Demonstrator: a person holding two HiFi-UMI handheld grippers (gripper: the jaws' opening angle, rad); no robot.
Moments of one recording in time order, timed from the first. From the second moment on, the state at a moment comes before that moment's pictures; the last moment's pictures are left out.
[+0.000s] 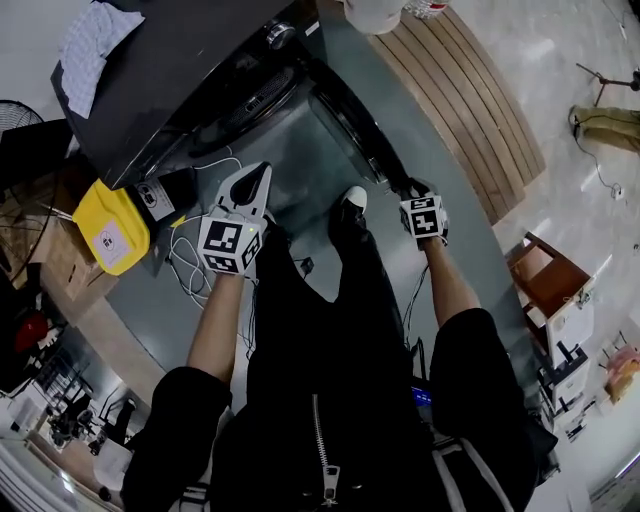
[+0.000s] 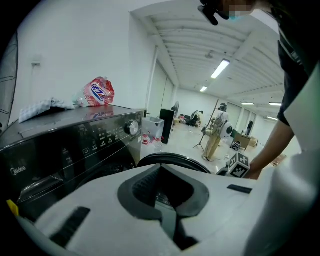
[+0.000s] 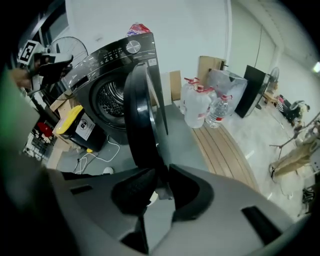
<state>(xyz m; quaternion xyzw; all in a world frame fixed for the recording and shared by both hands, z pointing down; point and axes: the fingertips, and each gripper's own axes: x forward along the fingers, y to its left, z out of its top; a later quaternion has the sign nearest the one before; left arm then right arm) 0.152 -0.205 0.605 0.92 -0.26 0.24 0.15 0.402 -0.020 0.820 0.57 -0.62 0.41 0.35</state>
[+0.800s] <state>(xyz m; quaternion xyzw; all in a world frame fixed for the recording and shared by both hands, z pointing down) 0.119 -0.180 0.570 0.89 -0.36 0.23 0.15 0.514 -0.041 0.789 0.61 -0.58 0.37 0.39</state>
